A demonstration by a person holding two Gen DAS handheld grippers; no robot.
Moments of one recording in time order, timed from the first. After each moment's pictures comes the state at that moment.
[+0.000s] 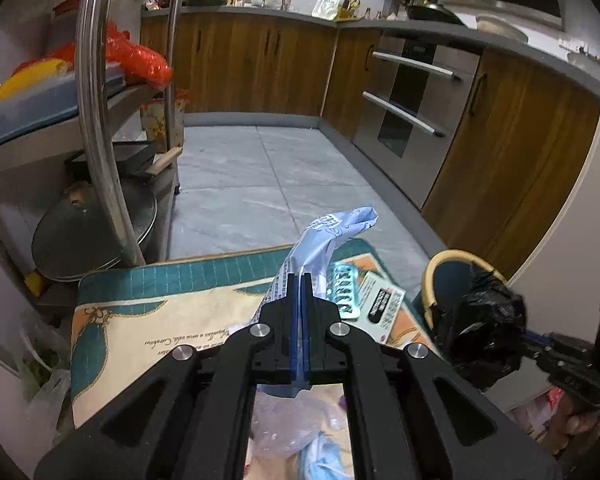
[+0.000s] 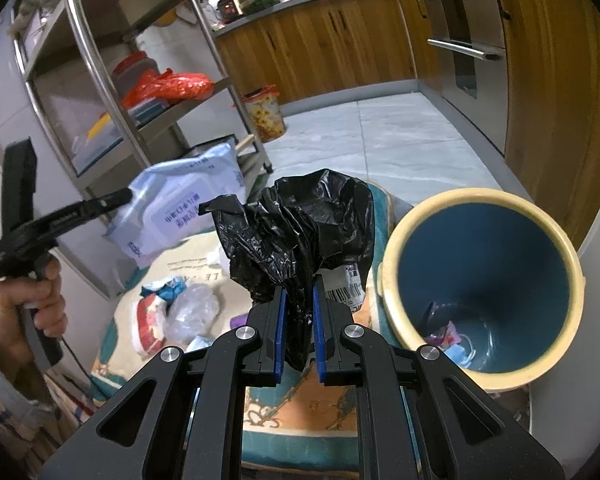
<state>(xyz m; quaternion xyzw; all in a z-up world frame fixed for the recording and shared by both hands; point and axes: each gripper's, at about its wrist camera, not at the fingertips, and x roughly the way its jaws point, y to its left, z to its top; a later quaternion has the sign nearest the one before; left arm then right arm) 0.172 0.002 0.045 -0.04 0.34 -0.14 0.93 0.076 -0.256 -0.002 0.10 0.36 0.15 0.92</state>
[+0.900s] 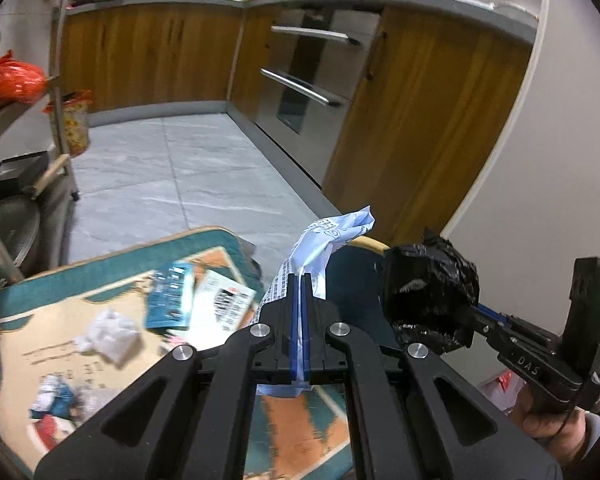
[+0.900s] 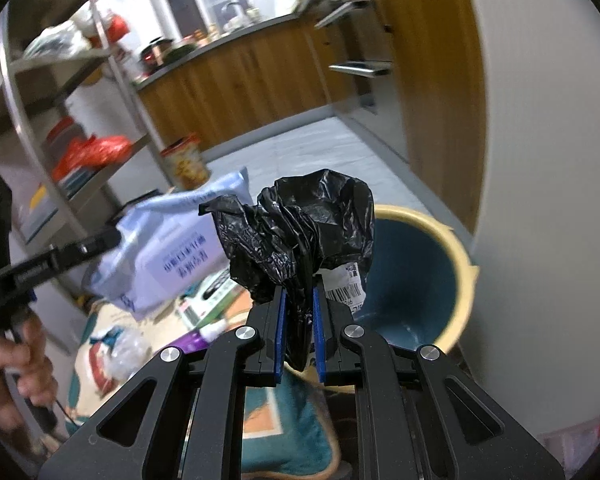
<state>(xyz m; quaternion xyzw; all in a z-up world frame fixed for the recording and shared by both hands) 0.165 -0.164 0.039 -0.02 0.36 -0.27 0.89 0.045 -0.362 0.007 0.16 0.31 0.00 0.94</state>
